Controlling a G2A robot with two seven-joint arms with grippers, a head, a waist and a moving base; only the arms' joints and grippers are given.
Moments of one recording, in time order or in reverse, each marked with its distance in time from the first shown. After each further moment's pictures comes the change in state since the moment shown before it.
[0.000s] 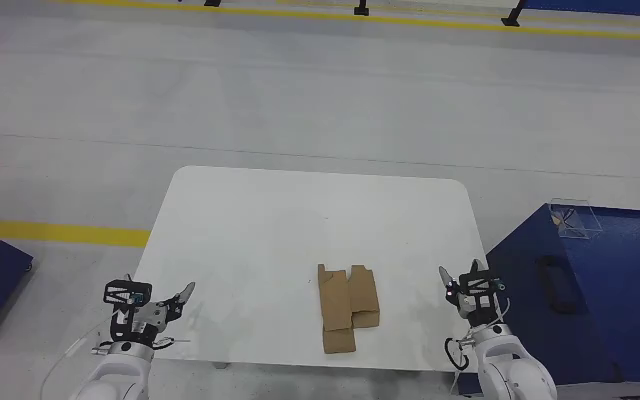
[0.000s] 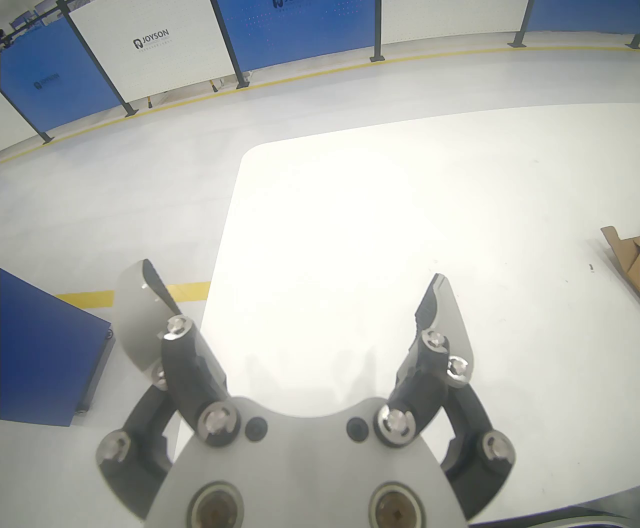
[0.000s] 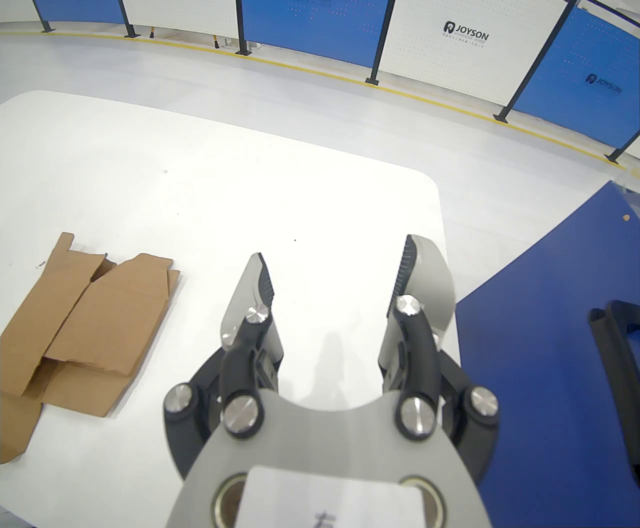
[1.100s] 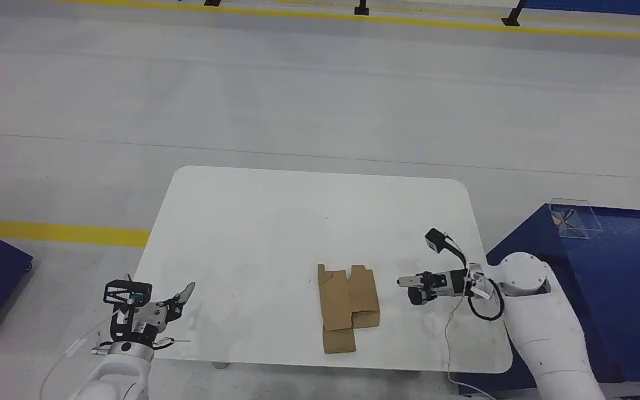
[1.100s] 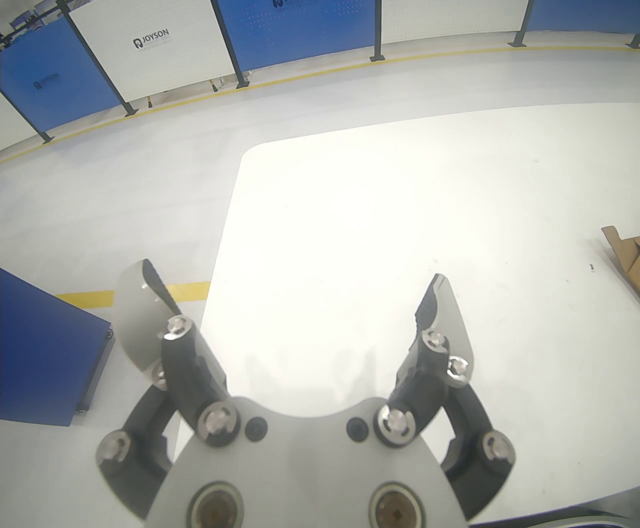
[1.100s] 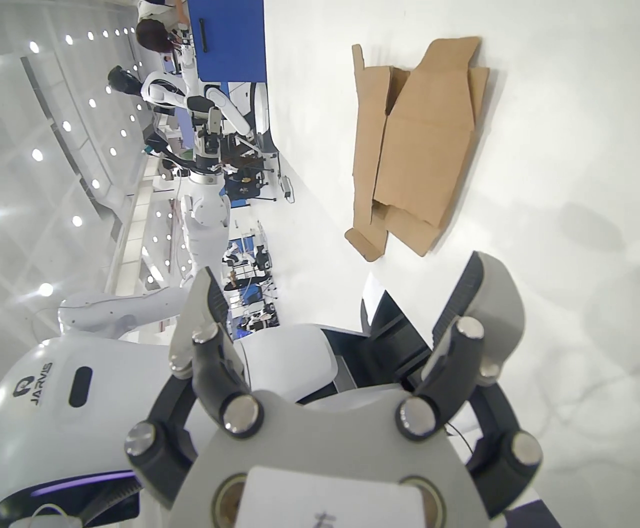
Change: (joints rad) left arm 0.000 0.000 0.000 0.000 0.000 0.000 0.000; right arm 0.809 0.071 -0.236 0.833 1.423 -0.286 1.536
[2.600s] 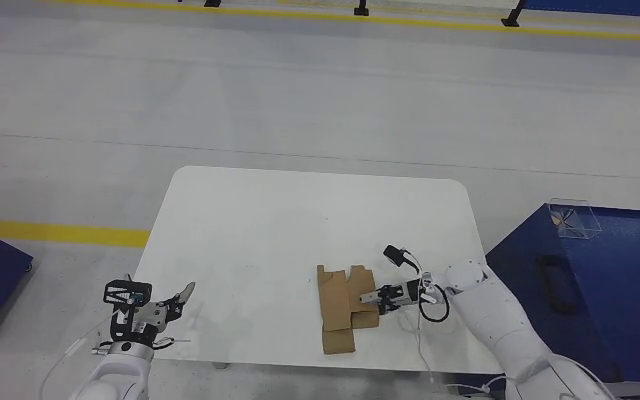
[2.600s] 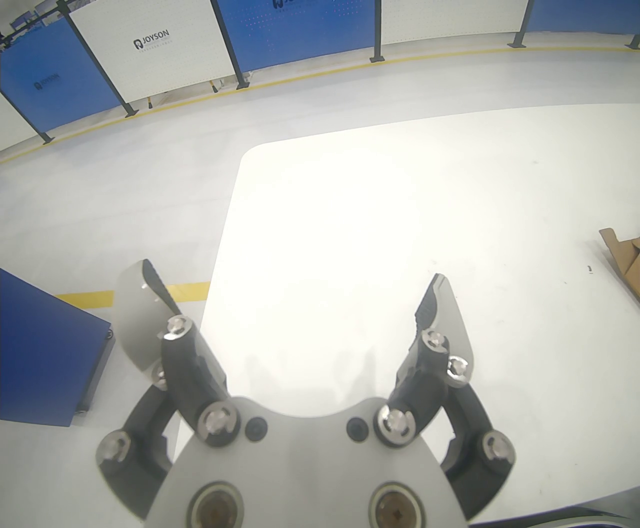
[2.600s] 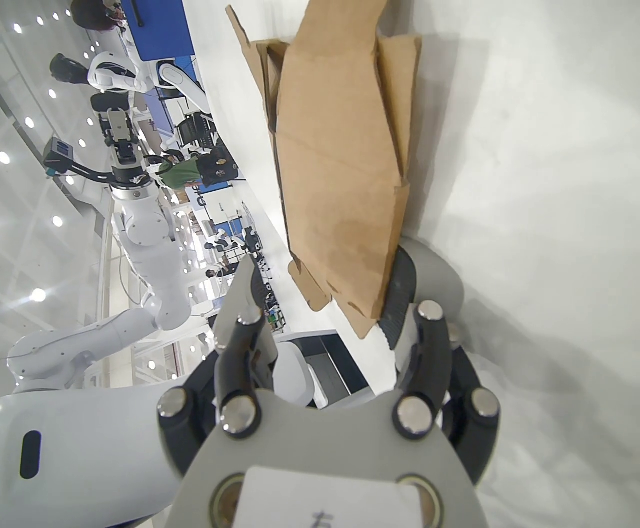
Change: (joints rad) left arm 0.000 0.000 0.000 0.000 0.000 0.000 0.000; right arm 0.259 -0.133 -0.547 0.501 0.114 -0.234 -0.236
